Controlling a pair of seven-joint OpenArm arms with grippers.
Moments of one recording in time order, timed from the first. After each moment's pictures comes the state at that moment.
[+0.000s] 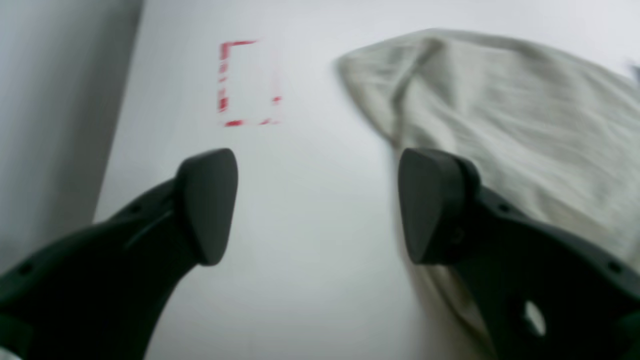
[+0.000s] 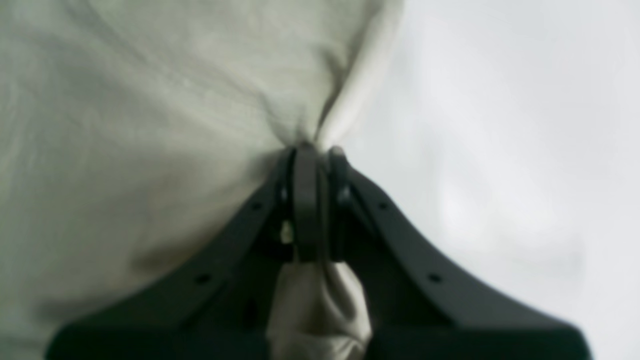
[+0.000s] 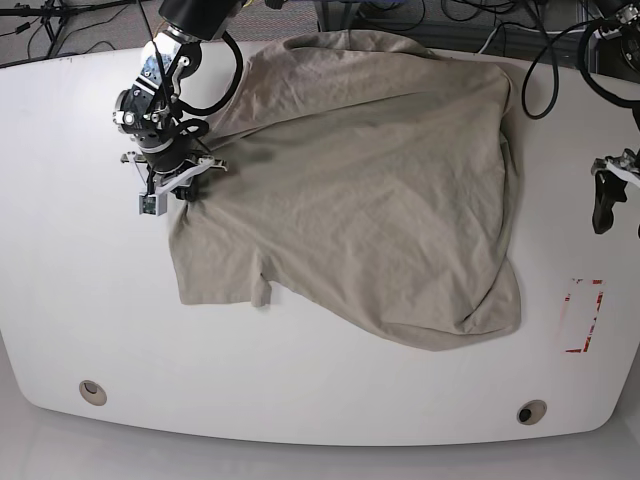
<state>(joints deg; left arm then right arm) 13.3 -26.4 -43.1 105.6 -38.6 -32.7 47.6 -4.9 -7.2 33.6 88.3 0.9 30.3 -37.0</state>
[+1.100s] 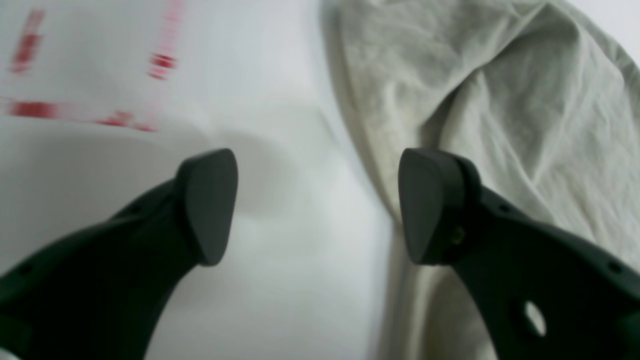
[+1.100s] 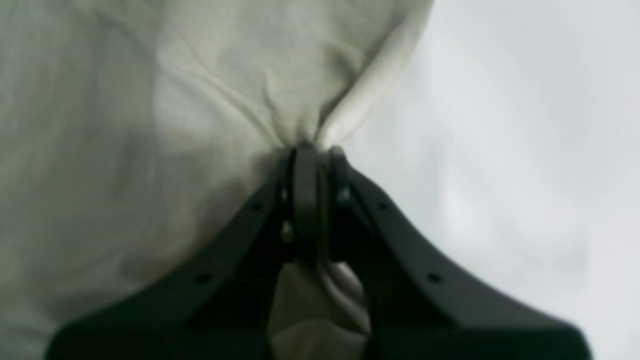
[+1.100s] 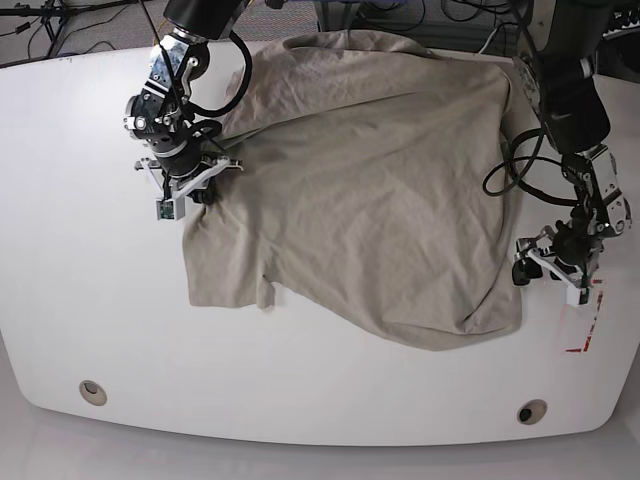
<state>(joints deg) -23.2 -17.9 -25.5 51.7 -11.4 -32.7 35.4 -5.2 -7.4 29.5 88.4 0.9 30.3 -37.3</state>
